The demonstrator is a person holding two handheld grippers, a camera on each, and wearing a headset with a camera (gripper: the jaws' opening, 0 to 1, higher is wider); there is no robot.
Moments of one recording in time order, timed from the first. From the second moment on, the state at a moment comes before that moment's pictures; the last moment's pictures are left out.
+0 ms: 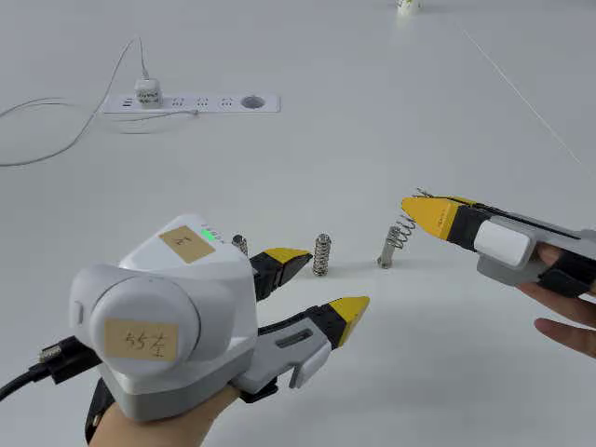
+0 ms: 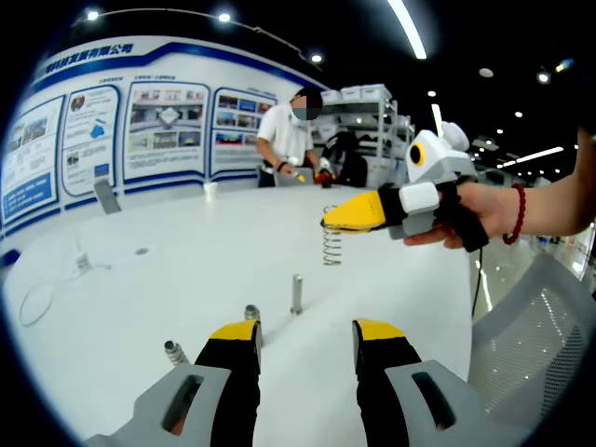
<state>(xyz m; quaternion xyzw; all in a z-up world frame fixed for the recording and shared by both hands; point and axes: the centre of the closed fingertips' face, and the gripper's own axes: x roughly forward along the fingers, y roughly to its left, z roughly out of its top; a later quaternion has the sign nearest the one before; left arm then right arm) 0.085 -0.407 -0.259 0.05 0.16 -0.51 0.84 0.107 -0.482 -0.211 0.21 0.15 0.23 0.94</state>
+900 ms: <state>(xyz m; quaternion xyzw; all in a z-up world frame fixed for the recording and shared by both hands) 0.101 -0.365 -0.266 0.08 0.16 -0.45 0.87 0.142 -0.501 -0.231 0.06 0.14 0.20 0.97</state>
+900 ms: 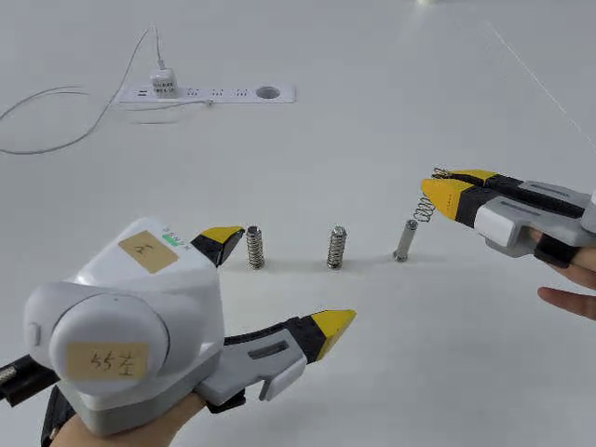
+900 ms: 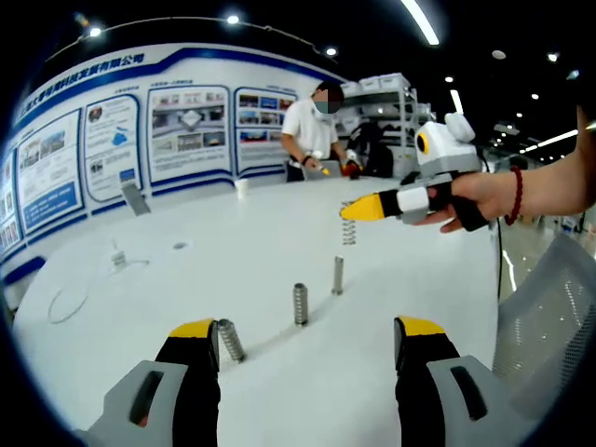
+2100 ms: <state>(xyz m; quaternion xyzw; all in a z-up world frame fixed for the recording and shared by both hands) 0.106 -0.354 -0.276 0.06 0.18 -0.44 0.88 0.147 -0.501 -0.263 0.00 0.15 0.18 0.97</state>
